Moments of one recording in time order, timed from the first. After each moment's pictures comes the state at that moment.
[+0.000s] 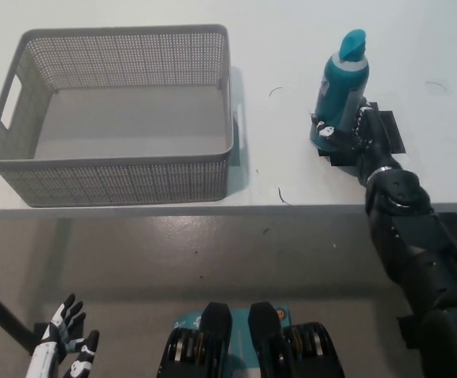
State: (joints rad) left_arm 0.21 0.15 0.07 0.03 0.10 -0.31 0.00; right_arm -0.95 -0.06 -0.20 1.18 0.03 -0.21 -0.08
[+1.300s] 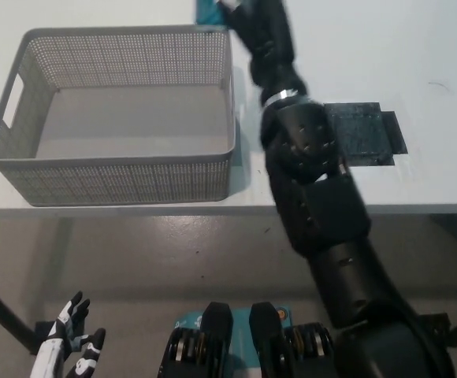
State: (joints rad) left_arm 0.20 0.15 0.06 0.01 0.10 -0.28 -0.02; right_arm -0.98 0.20 0.03 0.59 0.07 -0.04 -0.13
